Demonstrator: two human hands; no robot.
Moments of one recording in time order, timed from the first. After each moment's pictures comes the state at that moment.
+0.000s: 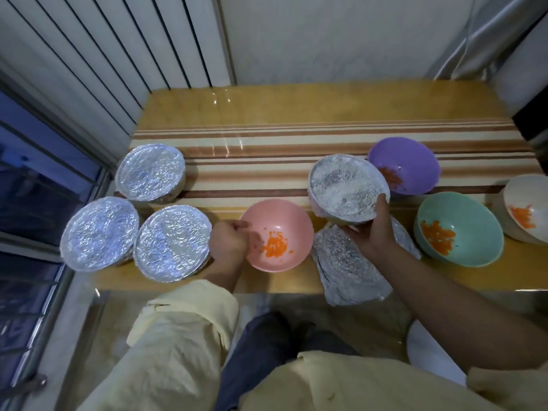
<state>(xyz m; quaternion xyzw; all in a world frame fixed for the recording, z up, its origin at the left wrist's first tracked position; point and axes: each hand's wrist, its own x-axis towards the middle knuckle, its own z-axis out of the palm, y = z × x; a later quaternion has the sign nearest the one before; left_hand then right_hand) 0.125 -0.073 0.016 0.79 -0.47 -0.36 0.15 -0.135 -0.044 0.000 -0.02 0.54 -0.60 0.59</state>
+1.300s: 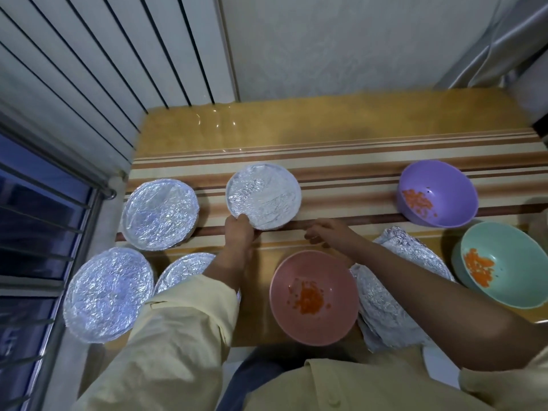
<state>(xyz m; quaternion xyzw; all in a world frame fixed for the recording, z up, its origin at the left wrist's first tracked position) 0.140 -0.209 0.007 0.69 -0.21 -0.60 0.36 -0.058 -0.152 -0.003 -0.43 0.66 -0.21 0.59</state>
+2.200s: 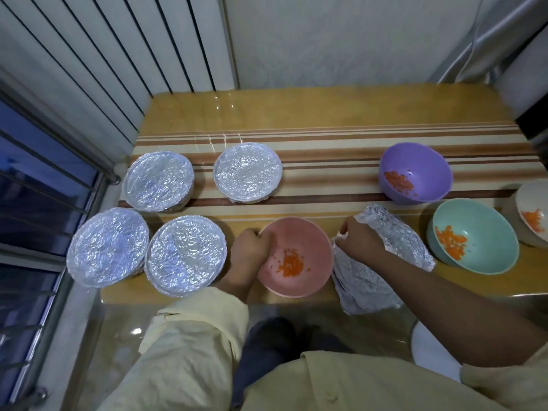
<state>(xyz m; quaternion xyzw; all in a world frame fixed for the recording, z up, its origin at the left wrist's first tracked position) 0.127 -0.093 0.007 0.73 -0.53 -0.42 0.07 -0.106 -0.061 -0.015 -0.53 0.79 0.00 0.31</state>
